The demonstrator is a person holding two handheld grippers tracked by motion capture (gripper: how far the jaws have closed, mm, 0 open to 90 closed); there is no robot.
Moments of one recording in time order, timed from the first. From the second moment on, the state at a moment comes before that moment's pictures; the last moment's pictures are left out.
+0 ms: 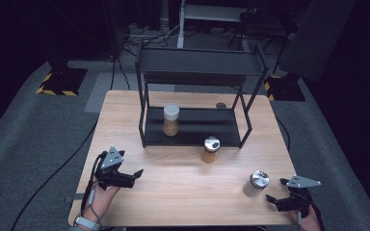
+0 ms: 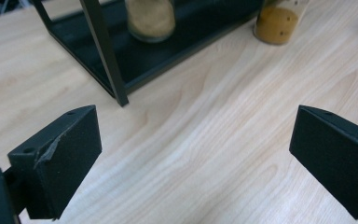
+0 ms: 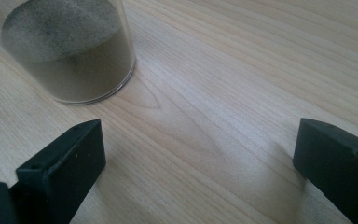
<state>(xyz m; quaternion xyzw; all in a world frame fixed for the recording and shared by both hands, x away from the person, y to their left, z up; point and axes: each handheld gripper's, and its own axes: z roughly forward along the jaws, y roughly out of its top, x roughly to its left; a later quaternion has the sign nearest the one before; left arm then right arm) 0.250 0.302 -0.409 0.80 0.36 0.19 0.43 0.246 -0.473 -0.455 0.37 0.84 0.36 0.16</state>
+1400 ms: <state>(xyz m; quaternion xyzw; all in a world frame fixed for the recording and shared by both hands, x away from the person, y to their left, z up) 0.266 0.293 -0.455 0.84 0.40 0.15 0.34 0.254 -0.477 -0.451 0.36 0.85 0.36 0.15</state>
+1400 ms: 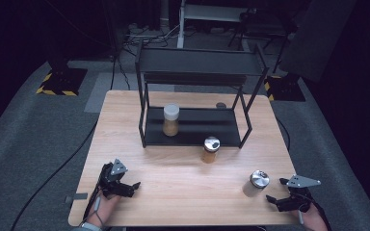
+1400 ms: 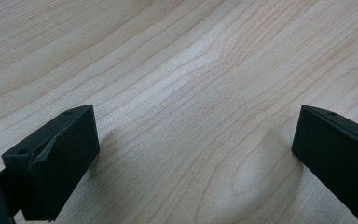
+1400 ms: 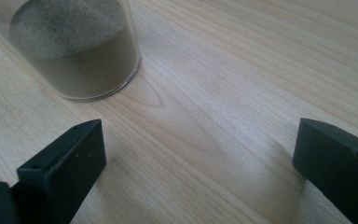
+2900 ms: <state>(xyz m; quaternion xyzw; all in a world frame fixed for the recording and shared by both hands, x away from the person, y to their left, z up) 0.262 0.293 -0.455 0.84 0.40 0.15 0.34 0.292 -0.371 -0.271 0.25 0.84 0.45 0.20</state>
